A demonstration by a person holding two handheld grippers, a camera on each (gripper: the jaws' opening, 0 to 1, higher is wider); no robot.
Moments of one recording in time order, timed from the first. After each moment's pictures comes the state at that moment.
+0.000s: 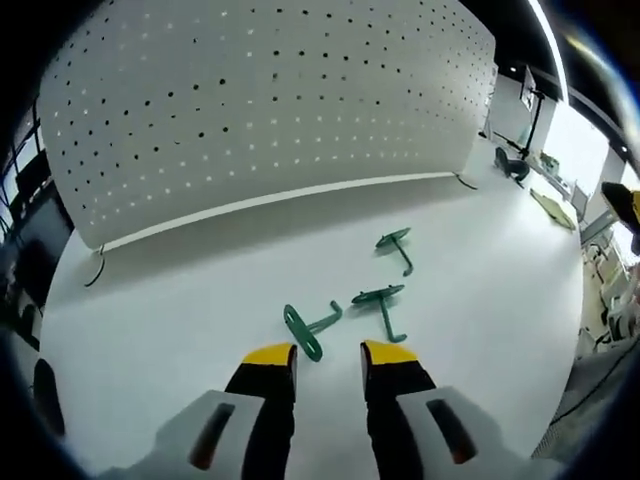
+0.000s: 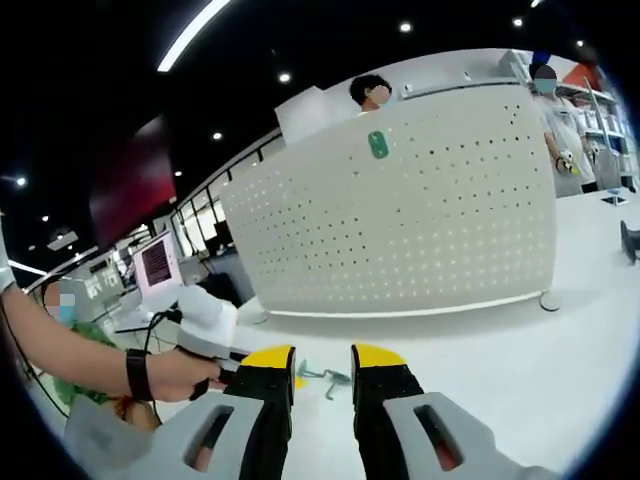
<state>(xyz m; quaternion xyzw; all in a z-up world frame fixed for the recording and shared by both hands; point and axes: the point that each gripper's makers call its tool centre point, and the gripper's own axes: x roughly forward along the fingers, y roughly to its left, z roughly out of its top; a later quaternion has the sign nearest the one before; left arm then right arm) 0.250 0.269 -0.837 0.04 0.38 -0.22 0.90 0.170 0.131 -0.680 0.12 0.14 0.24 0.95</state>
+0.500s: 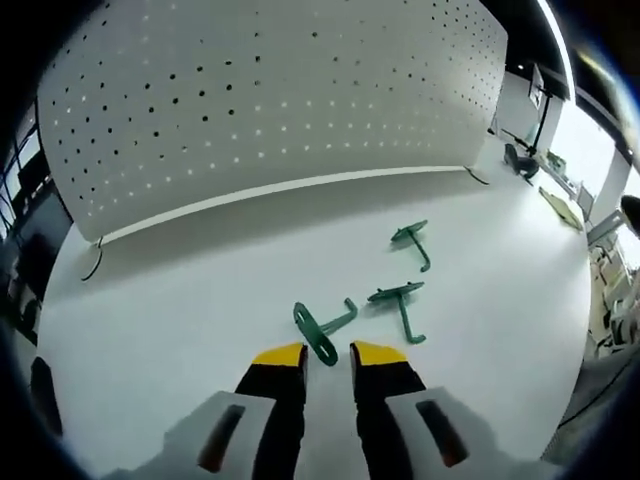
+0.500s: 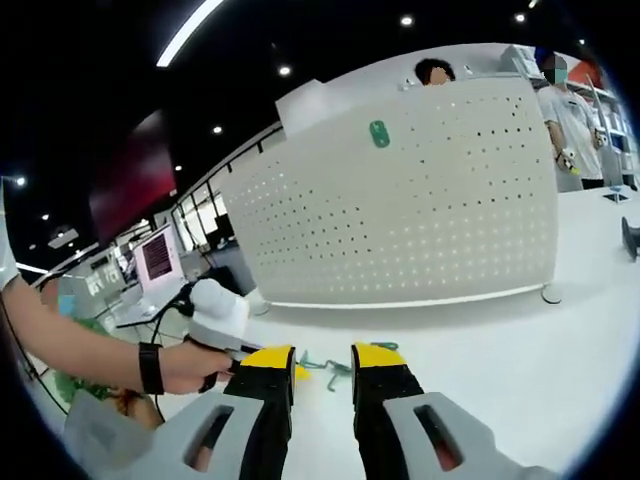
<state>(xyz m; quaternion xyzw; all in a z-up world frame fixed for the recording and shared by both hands) 0.258 0.276 -0.849 0.04 0.40 -0.20 0.89 0.167 0.133 -0.690 0.11 0.15 0.25 0.95</state>
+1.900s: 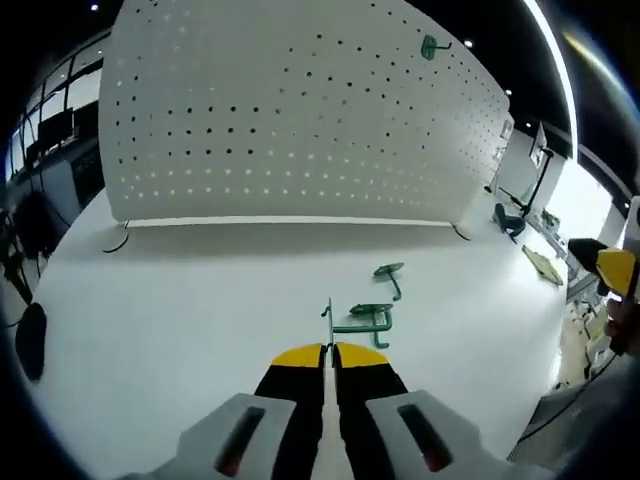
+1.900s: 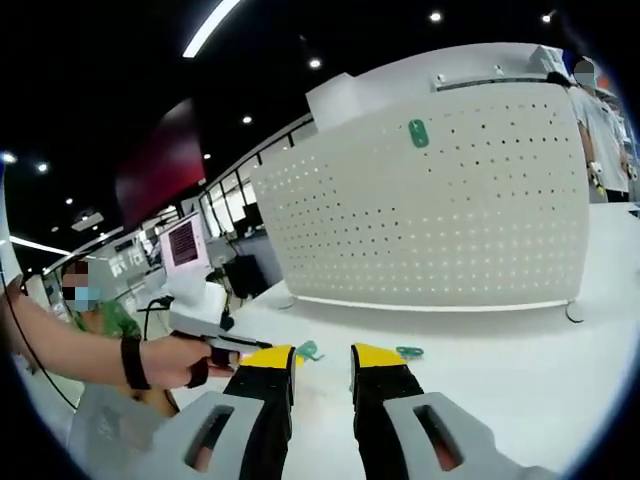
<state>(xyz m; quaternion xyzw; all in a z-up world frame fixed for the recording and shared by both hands) 0.225 0.290 -0.794 -0.07 0.32 -0.20 0.92 0.163 0.159 -0.680 0.09 0.15 0.32 0.93</state>
